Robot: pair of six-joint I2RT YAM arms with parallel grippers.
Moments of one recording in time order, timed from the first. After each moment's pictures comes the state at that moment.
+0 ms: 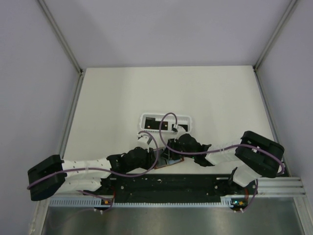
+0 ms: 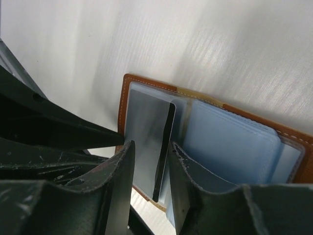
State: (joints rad) left arm -1.12 1.04 0.23 0.14 -0.19 -0.79; right arm 1.03 1.54 0.42 0.56 -0.06 0.84
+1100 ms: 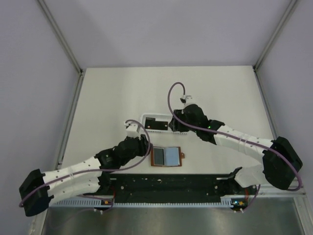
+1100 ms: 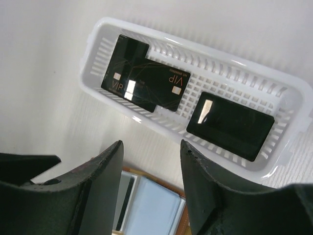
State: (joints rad) left arm -1.03 0.82 0.35 -0.08 -0.37 -0.70; right arm 0.79 1.32 0.81 -0.08 0.10 0.57
